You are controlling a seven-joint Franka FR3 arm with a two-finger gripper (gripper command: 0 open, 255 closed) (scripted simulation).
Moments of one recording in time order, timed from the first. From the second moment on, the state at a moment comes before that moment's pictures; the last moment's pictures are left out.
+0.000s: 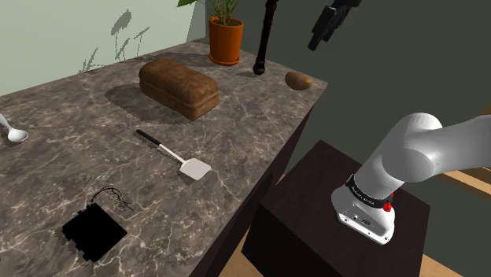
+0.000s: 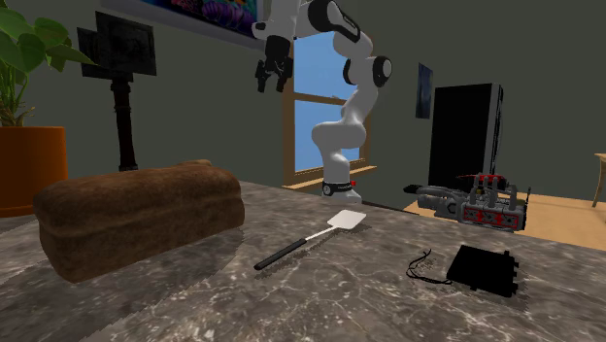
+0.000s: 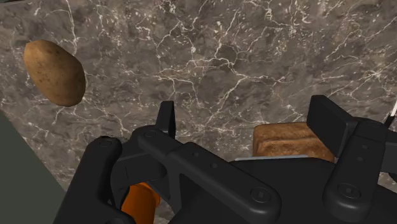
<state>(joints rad) 0.00 -0.83 0.05 -2.33 -0.02 1.71 -0.05</state>
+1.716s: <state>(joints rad) 0.07 -0.19 0.45 -2.17 0.01 2.10 0.38</state>
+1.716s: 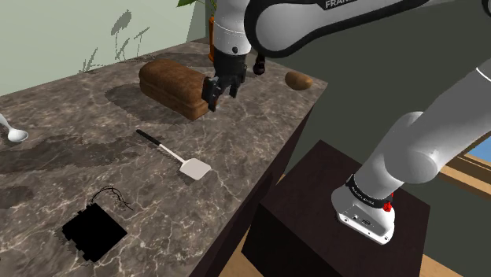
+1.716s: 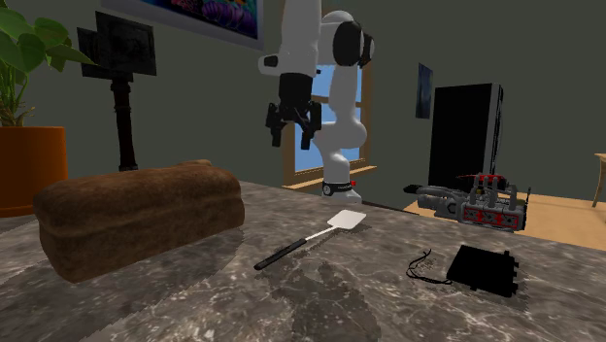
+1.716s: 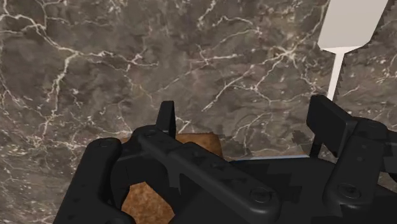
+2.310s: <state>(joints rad) 0.13 0.18 0.52 -1.92 -0.17 2.14 0.58</state>
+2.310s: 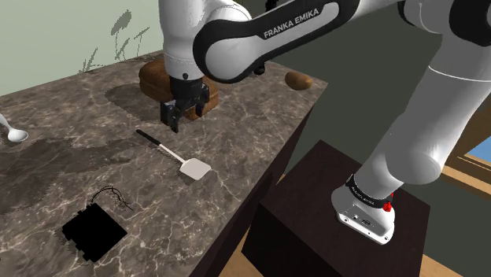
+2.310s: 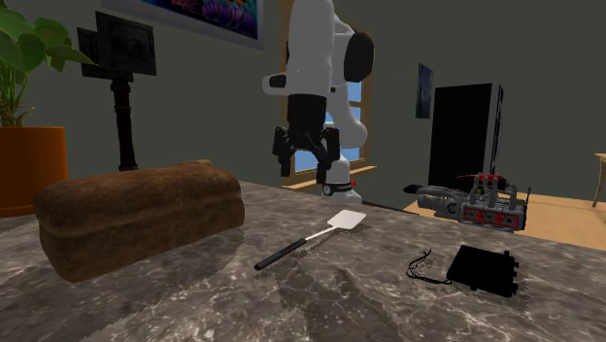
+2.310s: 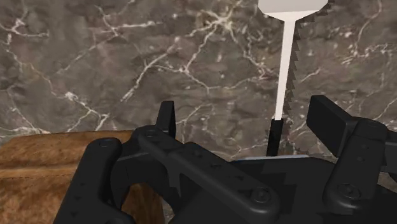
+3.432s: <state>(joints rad) 0.24 0.46 0.50 -1.75 -0.31 2.20 0.71</state>
